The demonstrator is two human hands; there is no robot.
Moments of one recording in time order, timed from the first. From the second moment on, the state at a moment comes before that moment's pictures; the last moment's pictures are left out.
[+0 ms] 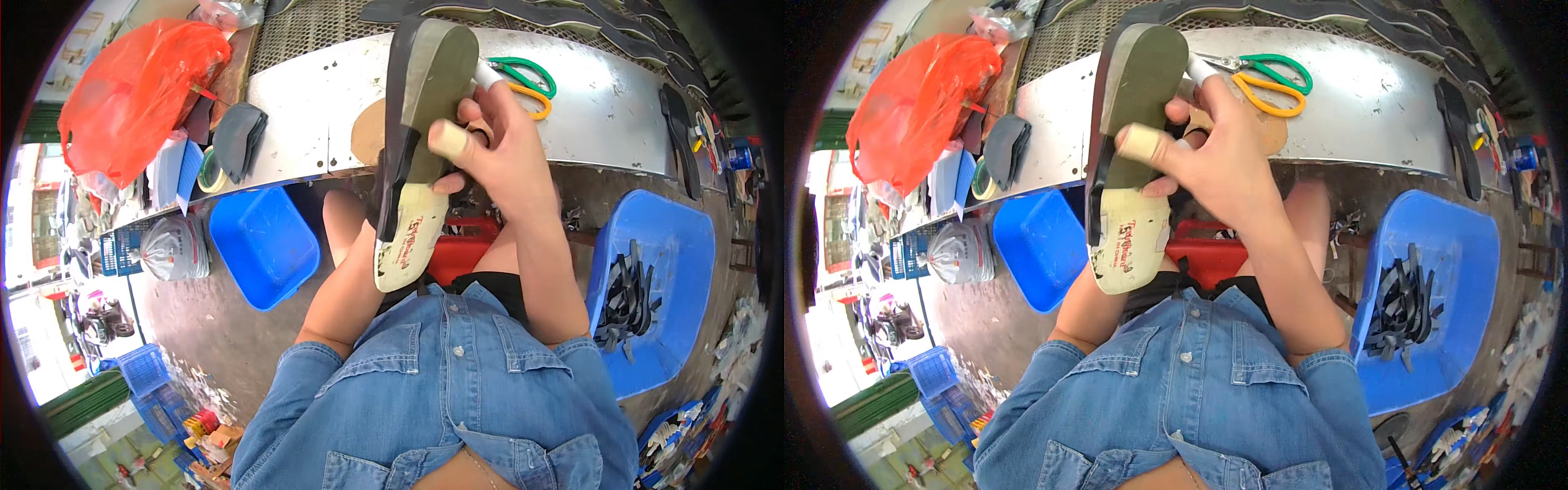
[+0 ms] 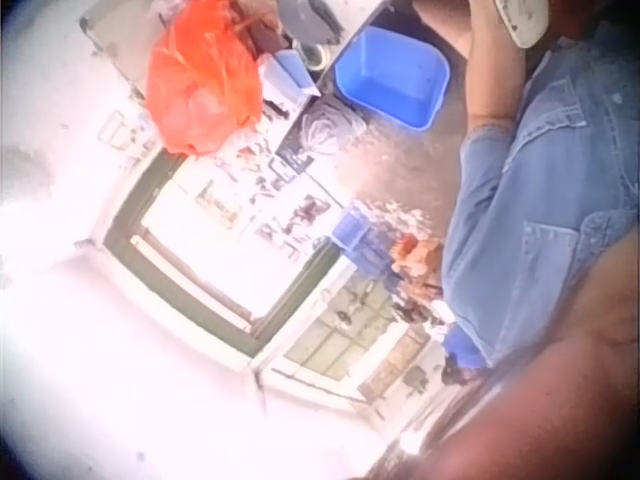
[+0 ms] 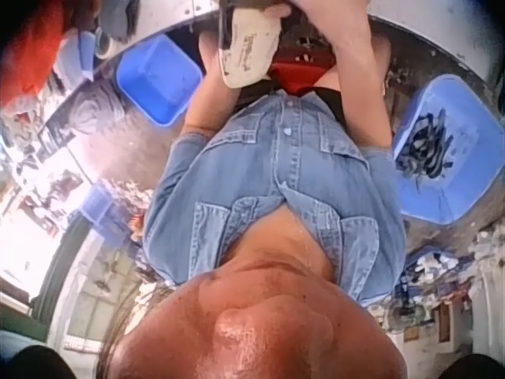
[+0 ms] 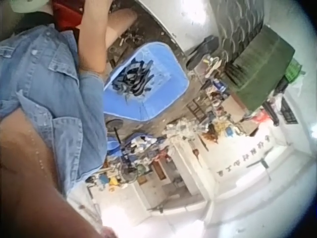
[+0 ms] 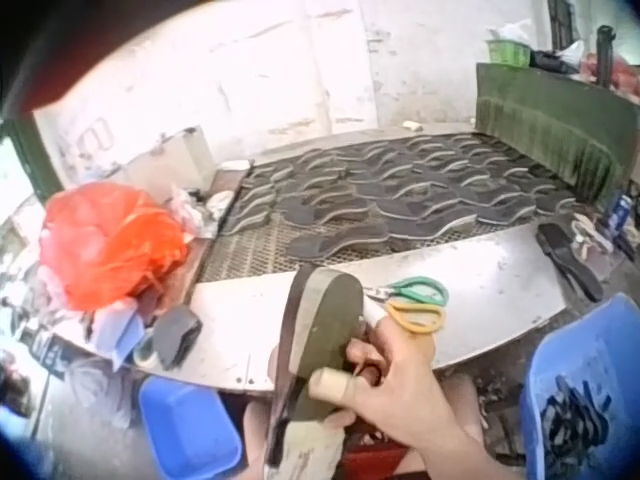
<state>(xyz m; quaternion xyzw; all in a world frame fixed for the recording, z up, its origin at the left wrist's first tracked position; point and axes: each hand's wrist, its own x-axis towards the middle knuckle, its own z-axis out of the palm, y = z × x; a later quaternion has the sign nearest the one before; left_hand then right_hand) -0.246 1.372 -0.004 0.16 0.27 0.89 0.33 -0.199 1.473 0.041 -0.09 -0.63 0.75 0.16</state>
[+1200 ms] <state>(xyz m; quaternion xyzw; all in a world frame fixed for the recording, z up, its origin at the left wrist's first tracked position) -0.266 1.357 0.027 0.06 0.53 0.81 0.25 -0.186 1.506 0.015 -0.09 -0.60 0.77 0.19</state>
